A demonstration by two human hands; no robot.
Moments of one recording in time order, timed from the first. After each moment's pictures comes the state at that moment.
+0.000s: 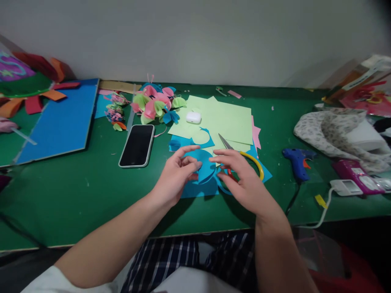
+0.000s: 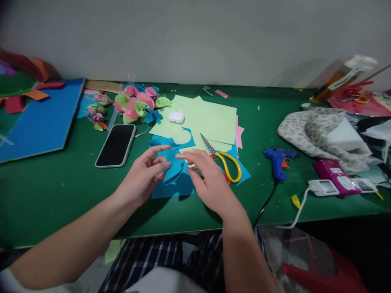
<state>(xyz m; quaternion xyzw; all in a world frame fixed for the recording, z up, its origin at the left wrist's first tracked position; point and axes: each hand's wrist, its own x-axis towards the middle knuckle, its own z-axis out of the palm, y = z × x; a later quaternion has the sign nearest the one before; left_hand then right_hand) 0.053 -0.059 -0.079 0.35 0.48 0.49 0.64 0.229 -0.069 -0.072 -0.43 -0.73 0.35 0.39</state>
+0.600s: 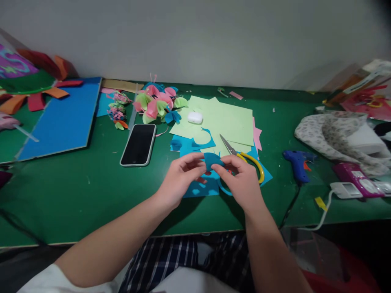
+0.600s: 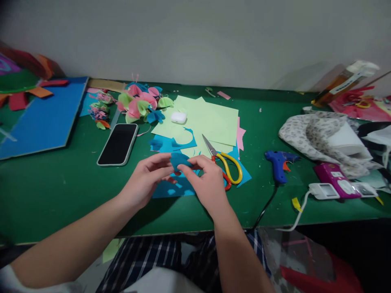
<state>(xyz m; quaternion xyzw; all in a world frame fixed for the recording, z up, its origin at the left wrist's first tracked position) 0.056 -0.064 -0.077 0.35 0.46 0.49 0.65 0.210 -0.066 -0.079 -0.53 -0.62 0.36 0.46</state>
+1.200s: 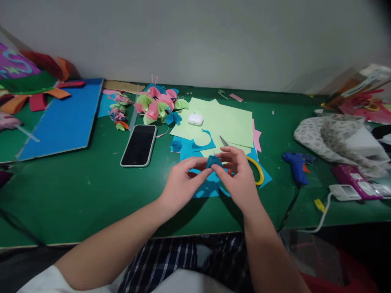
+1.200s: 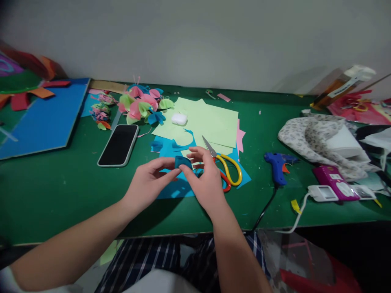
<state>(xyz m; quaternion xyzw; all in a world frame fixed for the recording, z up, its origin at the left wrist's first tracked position) 0.058 -0.069 -0.084 0.55 0.53 0.45 0.46 0.208 -0.065 -0.085 -0.51 -0.61 0.37 0.48</state>
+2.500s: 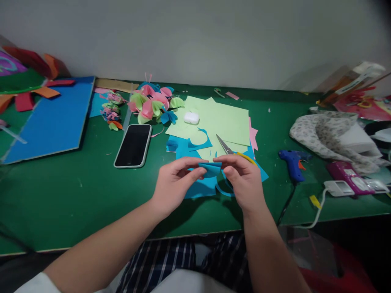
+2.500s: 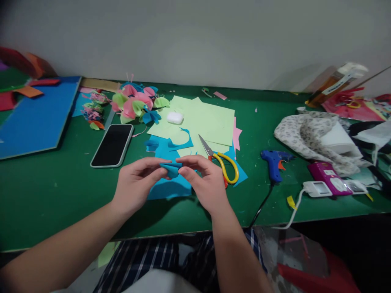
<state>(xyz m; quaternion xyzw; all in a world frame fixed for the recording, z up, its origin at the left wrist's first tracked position) 0.055 -0.073 -0.075 0.51 0.49 0.51 0.49 0.218 -0.069 -0.072 -0.43 -0.58 0.44 0.53</state>
